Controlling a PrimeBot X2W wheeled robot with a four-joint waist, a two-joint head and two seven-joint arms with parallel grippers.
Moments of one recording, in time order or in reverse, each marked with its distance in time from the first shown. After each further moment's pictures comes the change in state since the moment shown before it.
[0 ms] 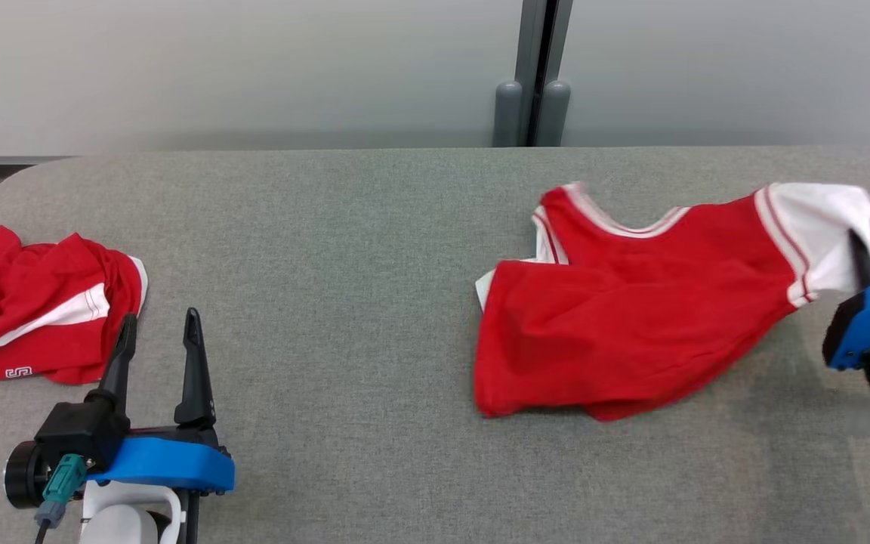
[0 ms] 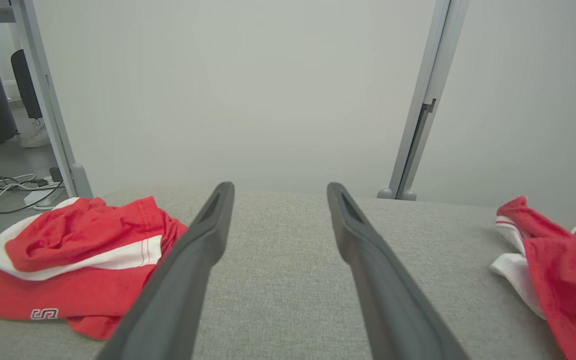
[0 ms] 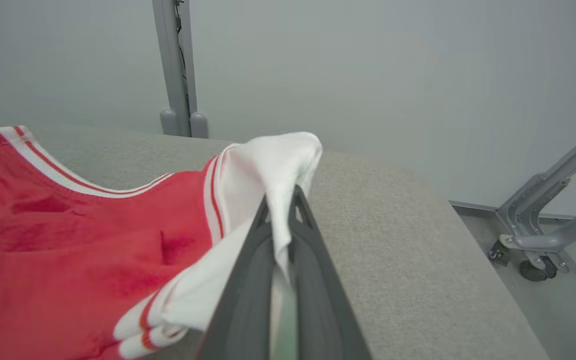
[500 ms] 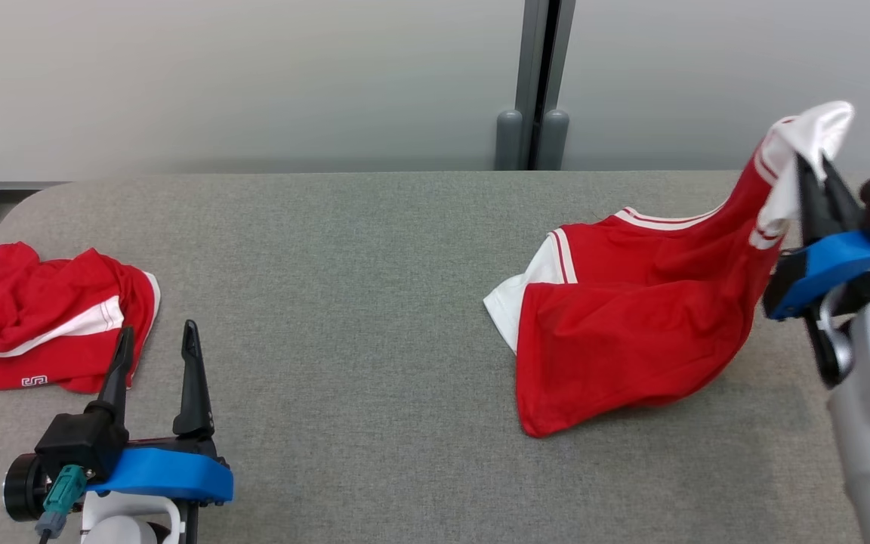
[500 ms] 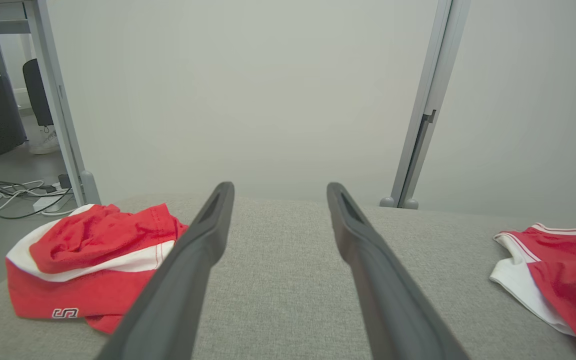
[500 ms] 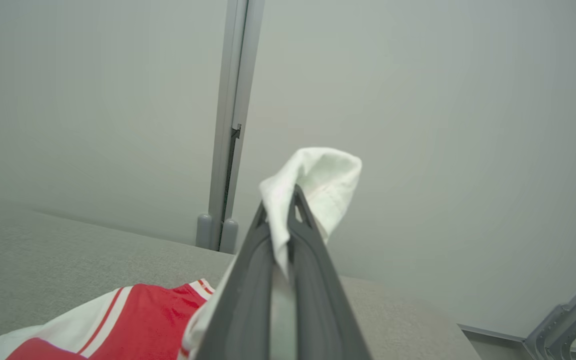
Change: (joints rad) left arm 0.028 -0.004 0.011 -0.002 0.006 0.000 0.000; right arm 0.048 0.074 -0.064 -0.371 -0.118 0.000 0.012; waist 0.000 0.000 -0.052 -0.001
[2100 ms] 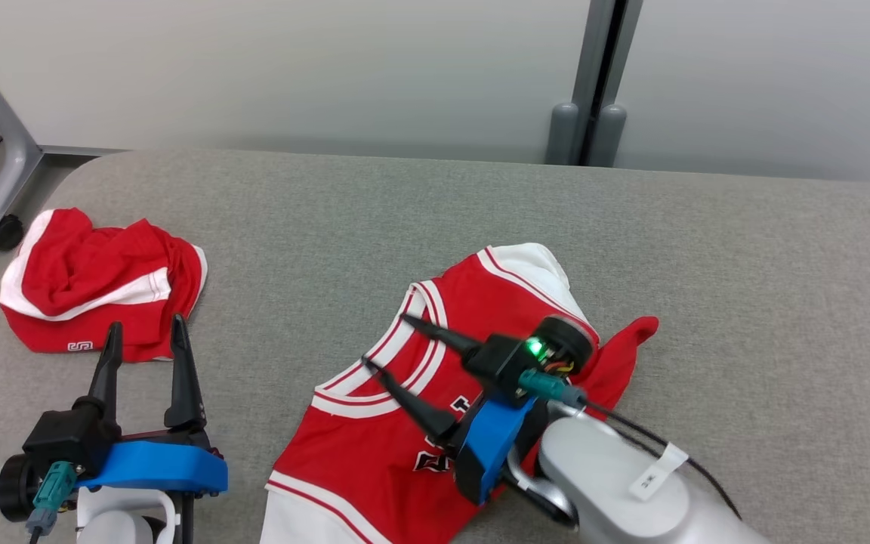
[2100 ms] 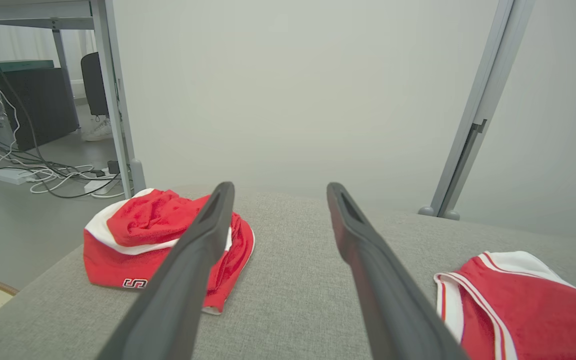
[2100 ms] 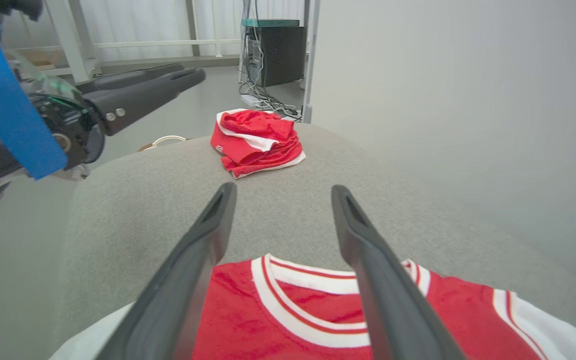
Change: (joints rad) left arm -0.017 -0.022 0.032 0.008 -0.001 -0.001 -0.001; right arm 0.018 0.211 1.034 -0.103 0.466 0.000 -0.014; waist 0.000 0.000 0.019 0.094
